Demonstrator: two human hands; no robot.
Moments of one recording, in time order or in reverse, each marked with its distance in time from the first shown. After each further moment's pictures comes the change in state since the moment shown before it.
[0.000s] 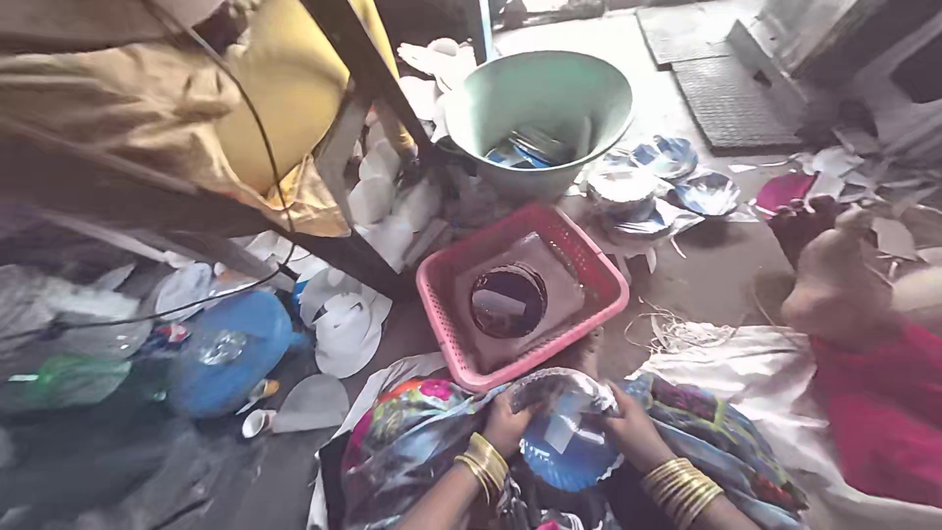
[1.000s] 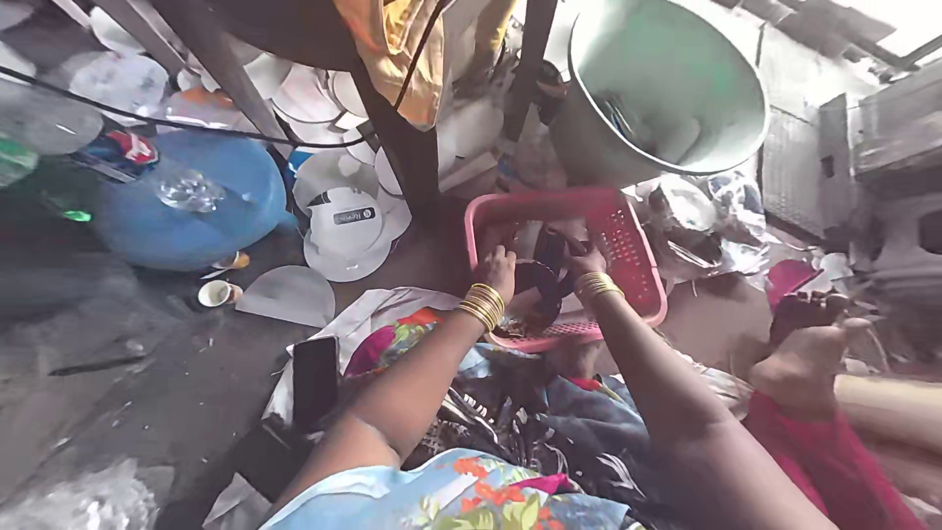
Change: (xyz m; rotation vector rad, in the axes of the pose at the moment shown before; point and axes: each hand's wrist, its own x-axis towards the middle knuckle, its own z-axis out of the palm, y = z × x) left_hand 0.116 0.085 -0.118 0.818 0.019 -0.193; right_hand 0.227 -0.137 0.054 -0.433 0.251 0.167
